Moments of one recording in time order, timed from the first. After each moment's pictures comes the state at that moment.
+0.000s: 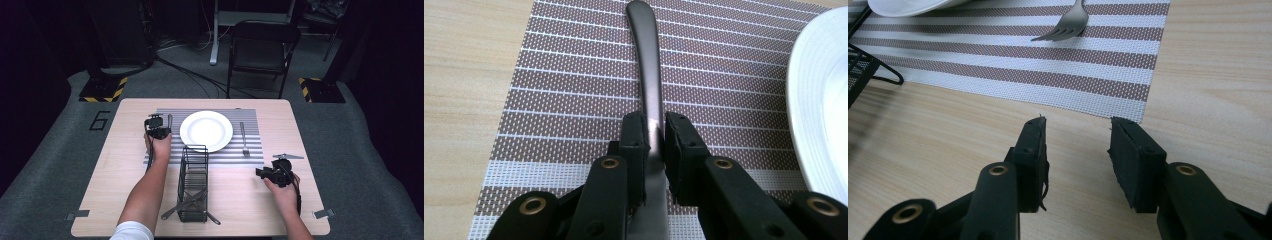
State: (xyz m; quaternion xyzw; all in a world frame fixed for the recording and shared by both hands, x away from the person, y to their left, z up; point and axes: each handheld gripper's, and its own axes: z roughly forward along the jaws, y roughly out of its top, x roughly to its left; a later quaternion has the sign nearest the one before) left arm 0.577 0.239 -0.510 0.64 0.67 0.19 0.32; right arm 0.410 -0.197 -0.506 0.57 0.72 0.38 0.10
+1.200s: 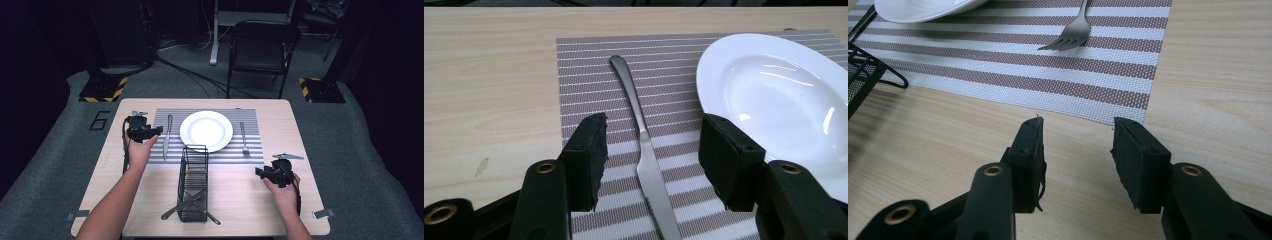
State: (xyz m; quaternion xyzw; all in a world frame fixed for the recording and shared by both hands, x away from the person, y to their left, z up) left arm 0.507 0.281 -0.435 0.69 0.58 0.21 0.38; right arm 0.407 -0.193 -0.500 0.57 0.72 0.38 0.12
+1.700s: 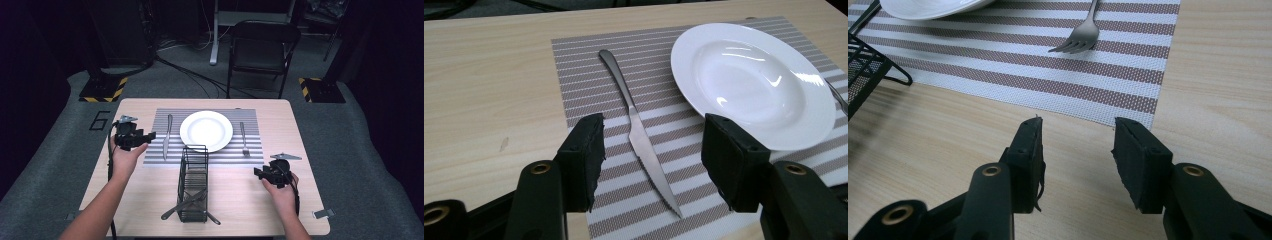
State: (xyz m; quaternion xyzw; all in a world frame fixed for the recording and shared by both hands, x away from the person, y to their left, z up) left arm 0.464 0.301 -0.415 0.72 0.54 0.20 0.39; right arm 0.404 -0.187 -0.496 0.56 0.73 0.38 0.13
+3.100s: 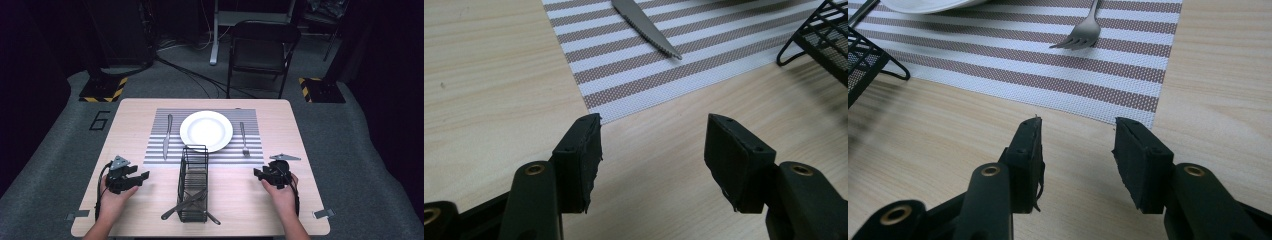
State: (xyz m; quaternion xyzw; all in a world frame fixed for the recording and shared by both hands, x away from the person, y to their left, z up) left arm 0.382 0.331 -0.507 0.76 0.49 0.18 0.39; right arm 0.403 -0.186 -0.499 0.55 0.73 0.38 0.13
